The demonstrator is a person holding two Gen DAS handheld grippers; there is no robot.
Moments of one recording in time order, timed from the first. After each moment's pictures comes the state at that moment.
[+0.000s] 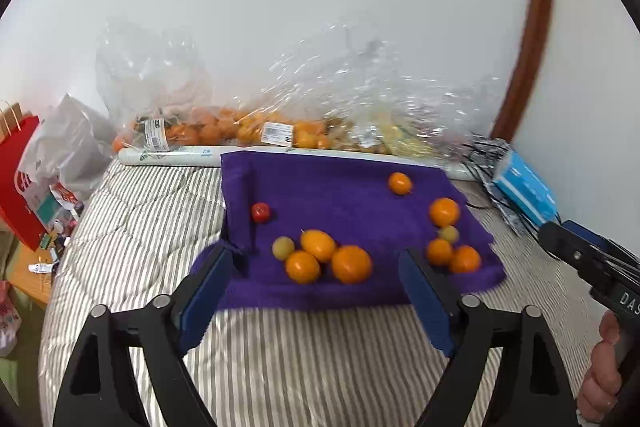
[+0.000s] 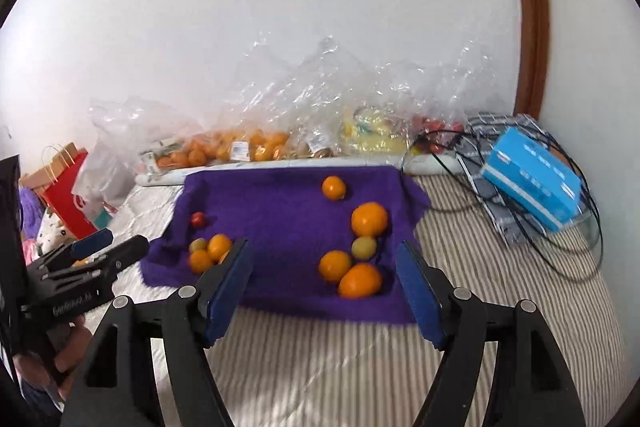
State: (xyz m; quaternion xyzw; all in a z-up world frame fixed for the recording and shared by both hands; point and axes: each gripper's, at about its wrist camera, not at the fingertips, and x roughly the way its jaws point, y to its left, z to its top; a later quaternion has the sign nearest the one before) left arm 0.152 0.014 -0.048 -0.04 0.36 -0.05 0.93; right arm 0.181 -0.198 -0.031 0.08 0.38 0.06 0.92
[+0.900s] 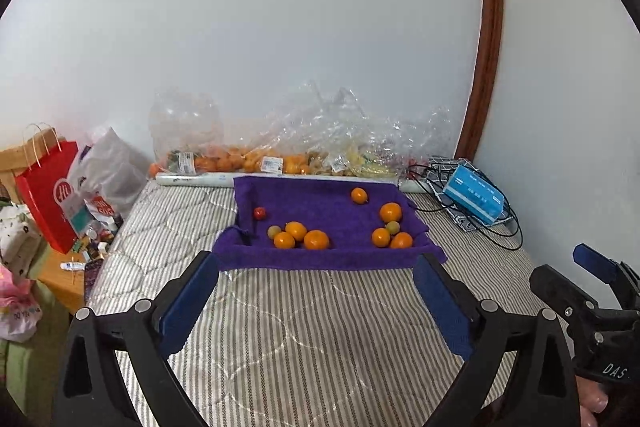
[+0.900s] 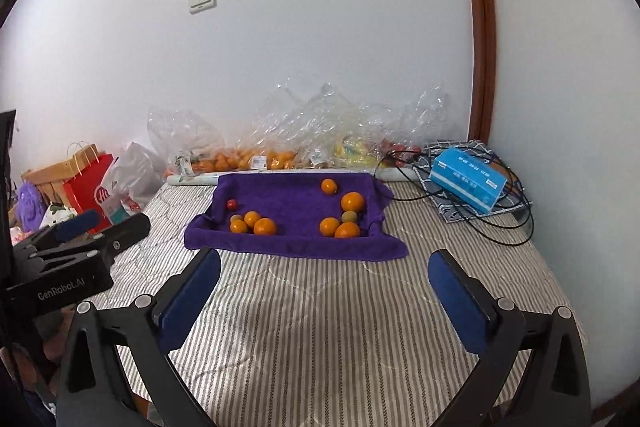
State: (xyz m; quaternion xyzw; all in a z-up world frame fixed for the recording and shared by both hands) left arm 0.009 -0.003 0.020 -0.03 0.28 -0.04 0.96; right arm 0.008 -0.194 0.037 0.05 0.31 0.03 0.95
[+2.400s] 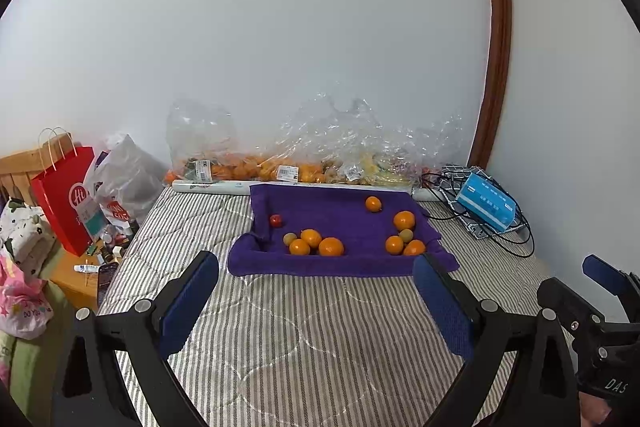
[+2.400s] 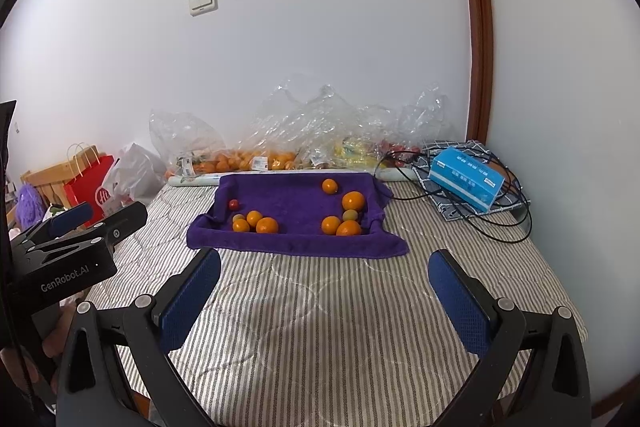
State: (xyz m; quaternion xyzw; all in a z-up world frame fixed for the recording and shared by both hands) left arm 0.002 -0.002 0.022 -0.02 0.27 -0.02 0.96; right arm 0.002 -0.194 0.036 0.05 0.31 0.03 0.95
